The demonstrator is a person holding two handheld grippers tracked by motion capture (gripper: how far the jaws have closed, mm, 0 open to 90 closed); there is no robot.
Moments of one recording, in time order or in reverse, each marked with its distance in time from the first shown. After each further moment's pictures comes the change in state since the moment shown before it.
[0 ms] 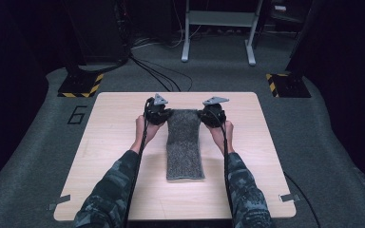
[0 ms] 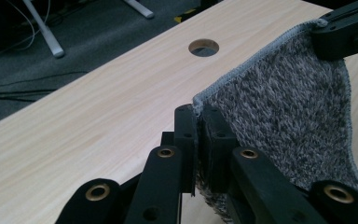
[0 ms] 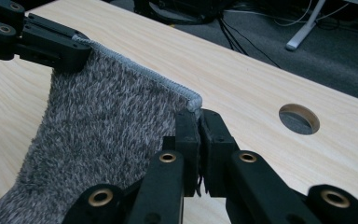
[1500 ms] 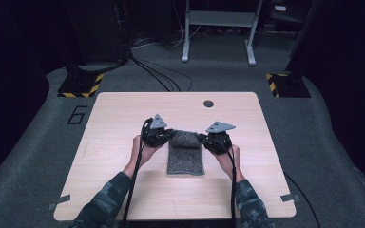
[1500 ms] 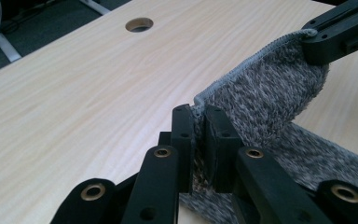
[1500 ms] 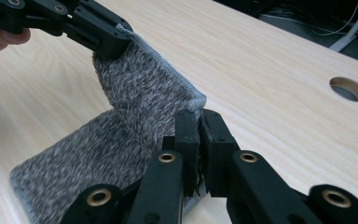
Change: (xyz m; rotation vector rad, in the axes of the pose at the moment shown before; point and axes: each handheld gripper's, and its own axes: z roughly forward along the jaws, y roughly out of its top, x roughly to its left) left arm -0.050 -0.050 -0.043 -0.001 -0.142 0.065; right arm 0.044 -0.061 -0.058 -0.011 0.117 -0.101
